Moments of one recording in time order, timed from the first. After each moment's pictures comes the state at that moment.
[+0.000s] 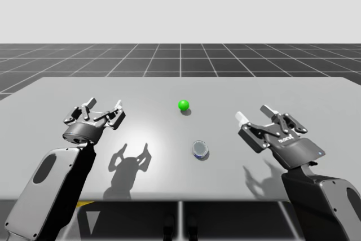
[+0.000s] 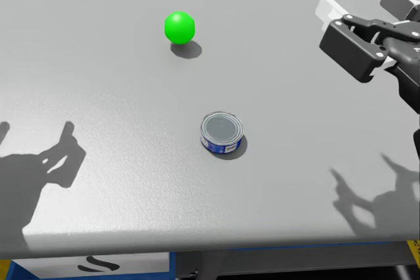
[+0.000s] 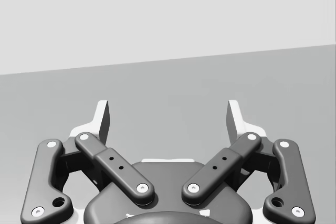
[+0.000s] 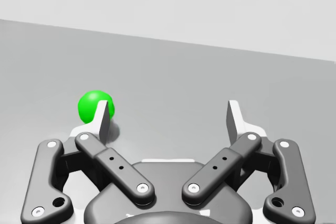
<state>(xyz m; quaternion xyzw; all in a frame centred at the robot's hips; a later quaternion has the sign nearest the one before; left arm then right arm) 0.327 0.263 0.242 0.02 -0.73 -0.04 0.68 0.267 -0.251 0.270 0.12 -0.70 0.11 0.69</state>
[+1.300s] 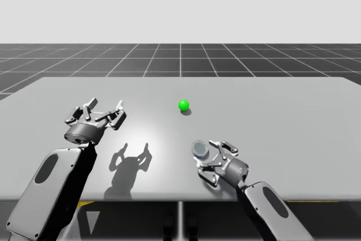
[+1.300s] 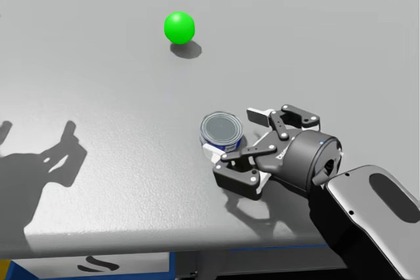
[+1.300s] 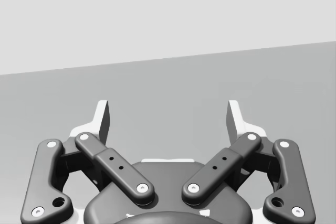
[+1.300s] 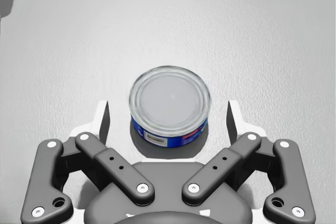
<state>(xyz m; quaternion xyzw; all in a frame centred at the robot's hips) 0.327 0.261 0.240 0.02 -0.73 -0.05 0.69 0.263 -0.174 0.154 0.18 -0.51 0.31 0.78</state>
